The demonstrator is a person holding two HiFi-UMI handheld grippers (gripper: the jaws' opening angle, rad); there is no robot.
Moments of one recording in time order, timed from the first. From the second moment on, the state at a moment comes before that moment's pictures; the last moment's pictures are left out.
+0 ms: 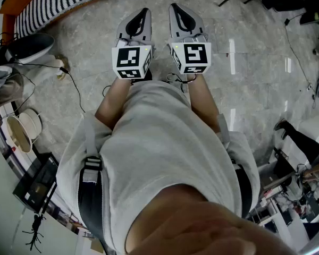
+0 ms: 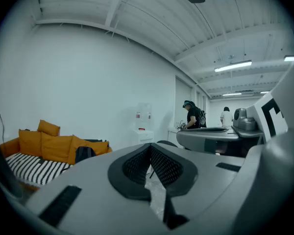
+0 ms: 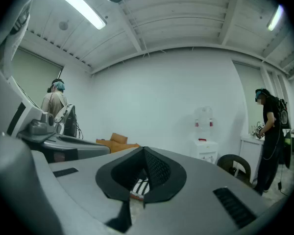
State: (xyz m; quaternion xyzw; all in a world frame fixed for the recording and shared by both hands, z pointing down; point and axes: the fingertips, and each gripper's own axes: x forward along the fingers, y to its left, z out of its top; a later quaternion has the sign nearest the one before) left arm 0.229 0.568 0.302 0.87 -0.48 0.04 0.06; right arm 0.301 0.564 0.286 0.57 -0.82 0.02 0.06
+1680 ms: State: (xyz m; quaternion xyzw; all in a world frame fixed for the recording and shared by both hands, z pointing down) left arm -0.035 0.353 0.345 0.84 -0.52 0.10 0.14; right arm 0.060 0.319 0.305 0.50 -0.86 0.04 0.11
